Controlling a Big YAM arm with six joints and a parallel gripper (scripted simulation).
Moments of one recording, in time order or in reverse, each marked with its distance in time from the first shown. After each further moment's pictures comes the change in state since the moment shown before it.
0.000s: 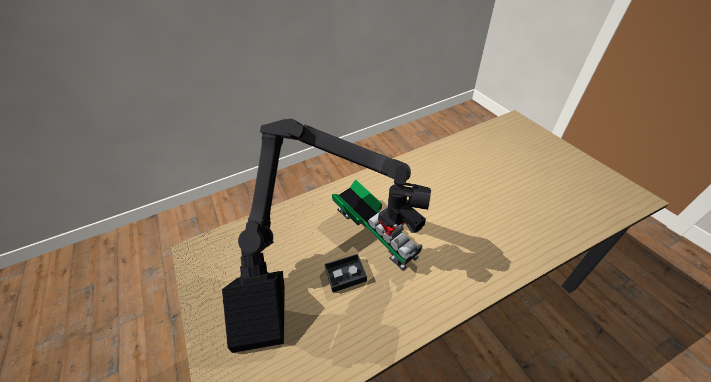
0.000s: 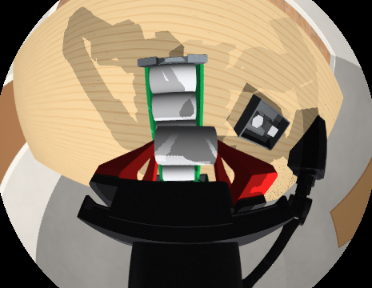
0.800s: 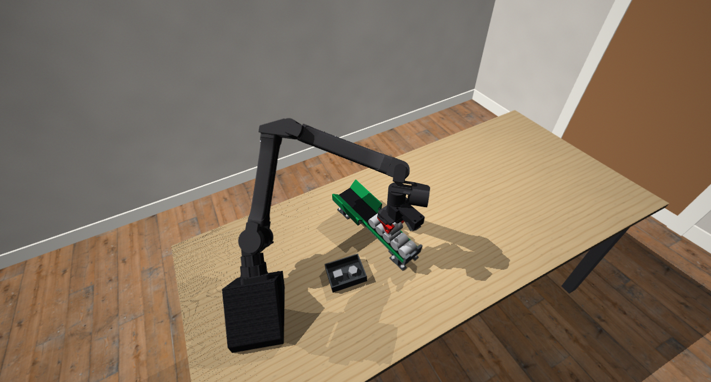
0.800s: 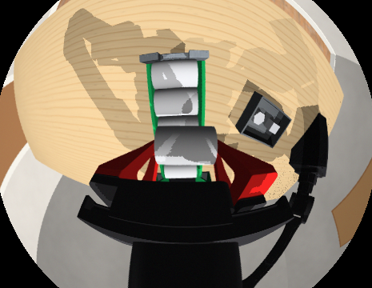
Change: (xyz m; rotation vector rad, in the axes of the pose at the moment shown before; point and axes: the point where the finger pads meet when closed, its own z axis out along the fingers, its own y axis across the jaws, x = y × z) arm 0.006 0.003 -0.002 -0.004 -0.002 0.010
